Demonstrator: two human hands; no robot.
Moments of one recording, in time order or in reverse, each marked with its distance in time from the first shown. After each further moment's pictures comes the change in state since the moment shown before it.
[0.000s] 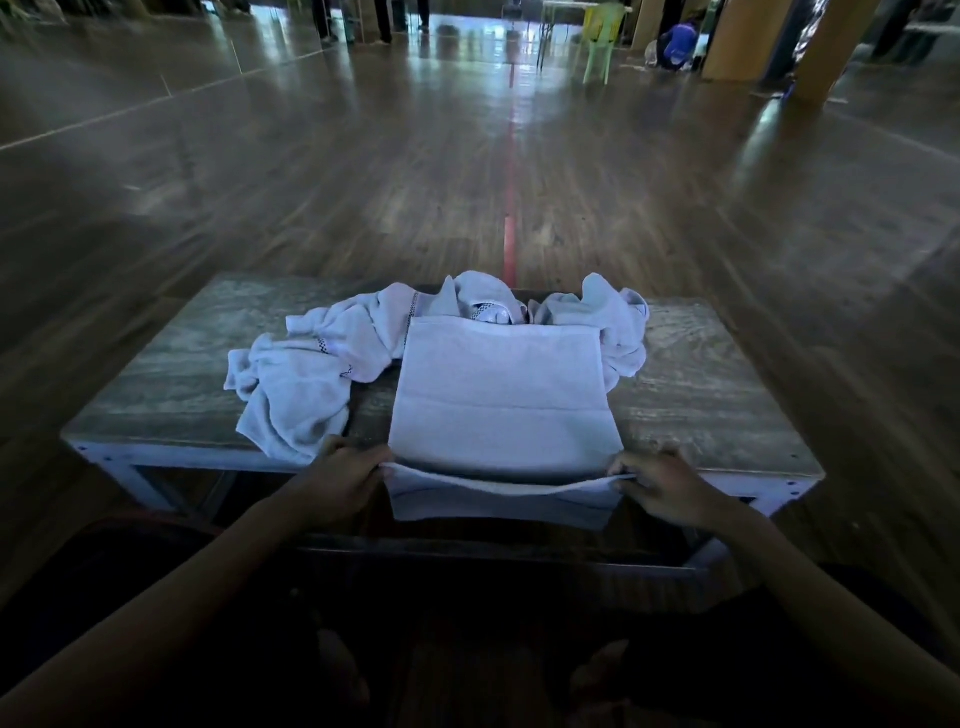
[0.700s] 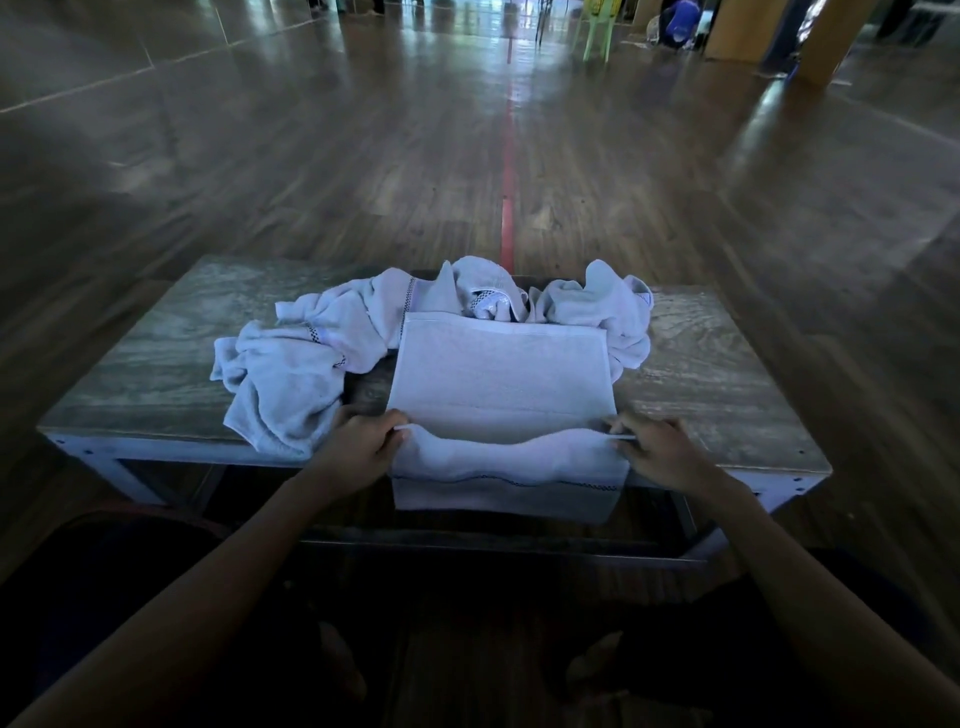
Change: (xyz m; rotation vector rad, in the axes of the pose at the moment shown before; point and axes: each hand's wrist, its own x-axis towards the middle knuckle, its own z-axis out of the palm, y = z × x) left_hand 0.036 -0.001 0.016 -0.013 0.091 -0.131; right_hand 0.033 0.000 -0.009 -0.058 0.035 0.204
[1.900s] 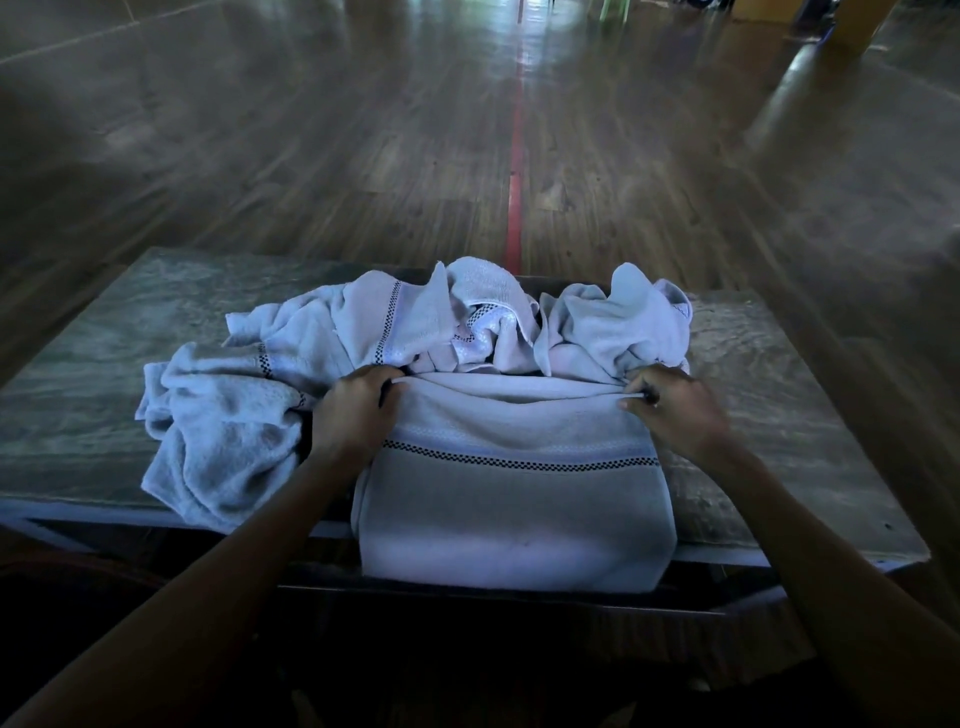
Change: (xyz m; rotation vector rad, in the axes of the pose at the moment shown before) left_hand 0.114 -0.009 0.017 -0.093 0.208 -0.376; right_hand 0.125 0.028 -0.016 0.045 0.236 0.048
